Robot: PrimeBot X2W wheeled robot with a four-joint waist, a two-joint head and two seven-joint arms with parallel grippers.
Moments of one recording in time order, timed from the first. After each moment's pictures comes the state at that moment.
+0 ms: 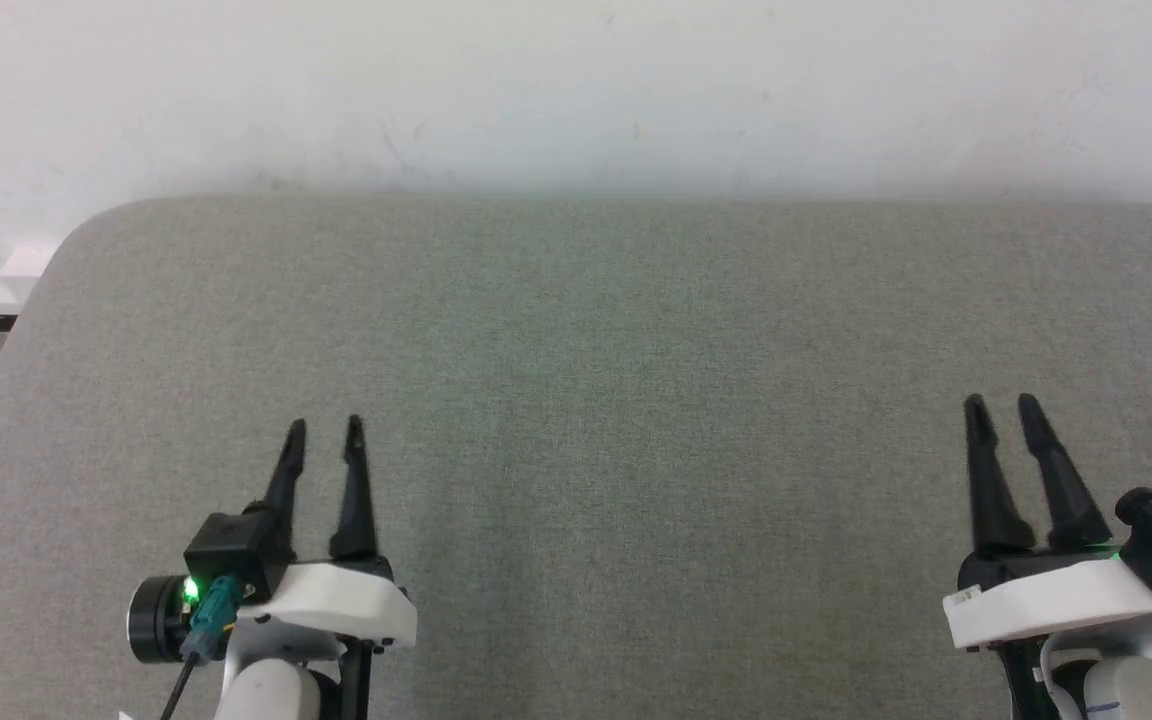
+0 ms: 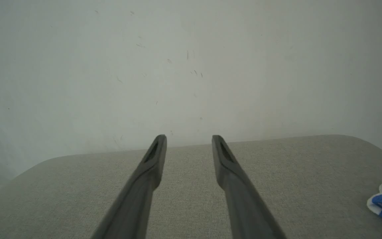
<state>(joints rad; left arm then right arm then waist) -0.10 0.06 -0.05 0.18 -0.15 0.06 -0.26 -0.04 -0.05 -0.06 0.09 0.25 0.13 -0.26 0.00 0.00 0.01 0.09</state>
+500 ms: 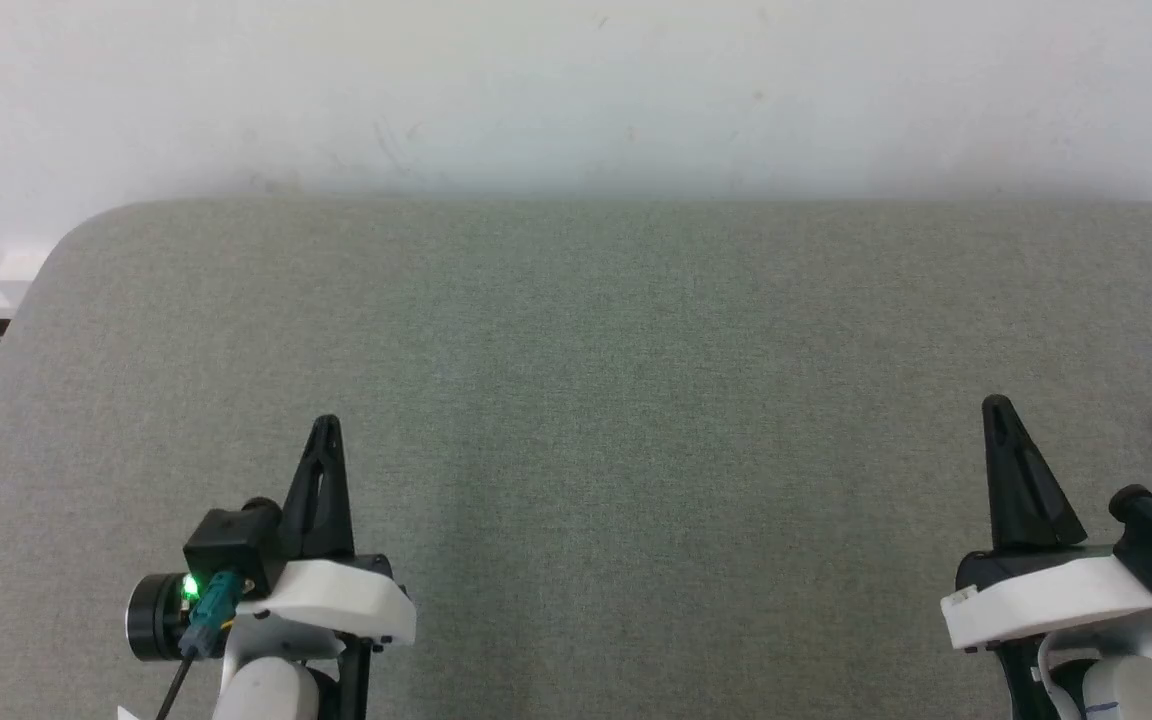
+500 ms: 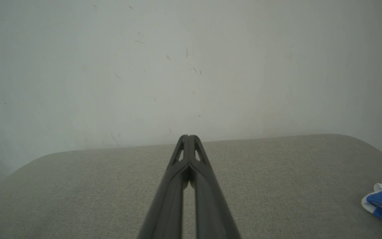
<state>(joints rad) -0.10 0.06 -0.05 0.17 -0.15 0.06 -0.24 -0.04 -0.05 -0.05 0.09 0.24 0.13 -0.24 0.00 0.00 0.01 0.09</state>
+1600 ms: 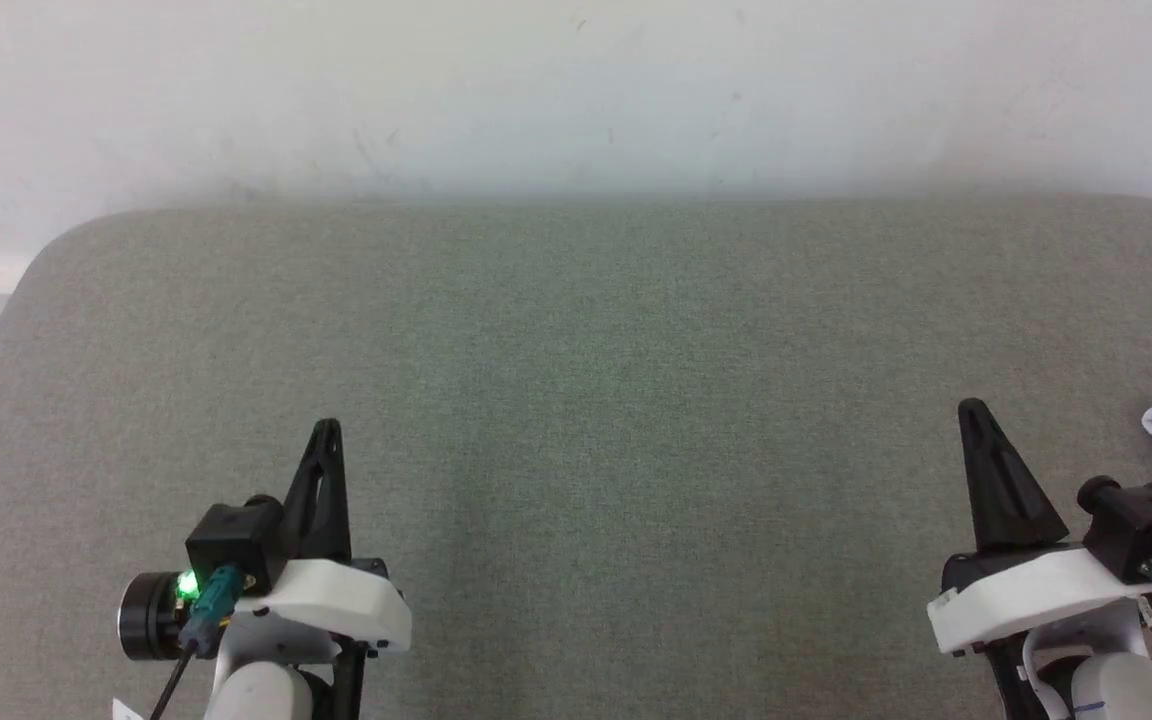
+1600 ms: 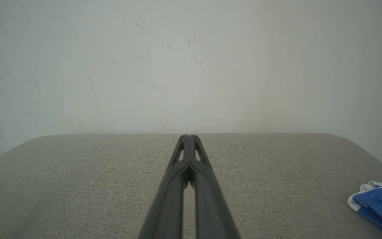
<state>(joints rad) -0.08 0.06 -0.04 0.13 -0.11 0.05 -0.17 -0.04 -0.05 -0.04 0.06 0.17 0.13 -0.17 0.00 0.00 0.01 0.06</state>
